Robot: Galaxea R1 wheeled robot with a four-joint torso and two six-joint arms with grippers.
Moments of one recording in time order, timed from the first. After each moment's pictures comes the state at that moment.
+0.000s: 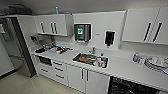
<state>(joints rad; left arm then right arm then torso) 1.49 3.05 -2.82 0.20 -0.11 -0.24 -1.54 3.04 -2.81 -0.17 0.05 0.19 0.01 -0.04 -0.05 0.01</state>
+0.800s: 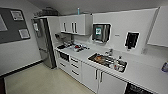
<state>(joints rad) 1.49 3.05 -2.82 0.20 -0.11 -0.24 -1.54 3.04 -2.81 -0.17 0.06 0.19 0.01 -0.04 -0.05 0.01</state>
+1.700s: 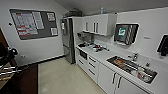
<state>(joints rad) 1.50 3.02 -2.79 0.20 -0.11 -0.24 -1.54 2.97 -2.67 -0.18 0.06 0.19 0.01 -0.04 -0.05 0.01</state>
